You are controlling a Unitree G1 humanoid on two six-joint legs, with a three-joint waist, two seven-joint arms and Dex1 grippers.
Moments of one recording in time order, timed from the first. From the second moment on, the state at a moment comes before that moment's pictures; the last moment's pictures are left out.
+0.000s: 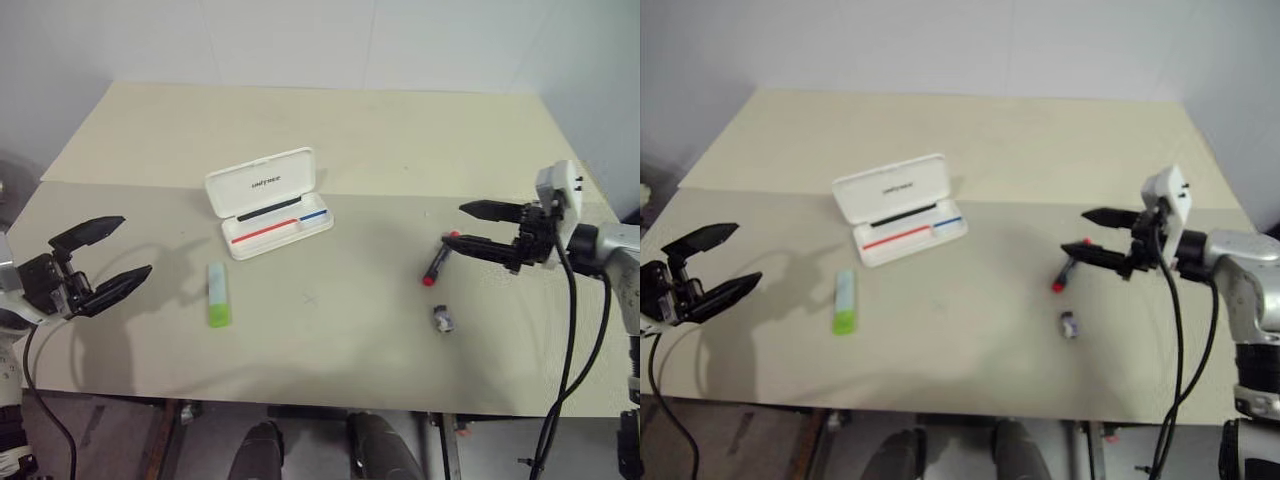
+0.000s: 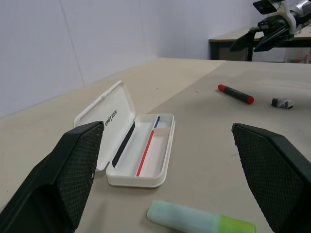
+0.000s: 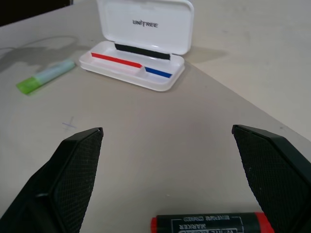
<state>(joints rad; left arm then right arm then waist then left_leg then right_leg) -0.21 0.79 0.58 0.20 -0.72 0.04 -1.31 -0.50 -0.87 -0.22 0.00 0.59 0.64 1.14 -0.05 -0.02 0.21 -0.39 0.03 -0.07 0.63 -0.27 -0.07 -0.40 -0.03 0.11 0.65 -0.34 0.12</state>
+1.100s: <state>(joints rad) -0.77 0.57 0.06 0.74 -0.24 -0.20 -1.17 -0.18 -0.74 -0.24 -0.35 0.62 0.62 0.86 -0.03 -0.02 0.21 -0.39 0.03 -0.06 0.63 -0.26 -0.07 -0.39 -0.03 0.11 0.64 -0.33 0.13</state>
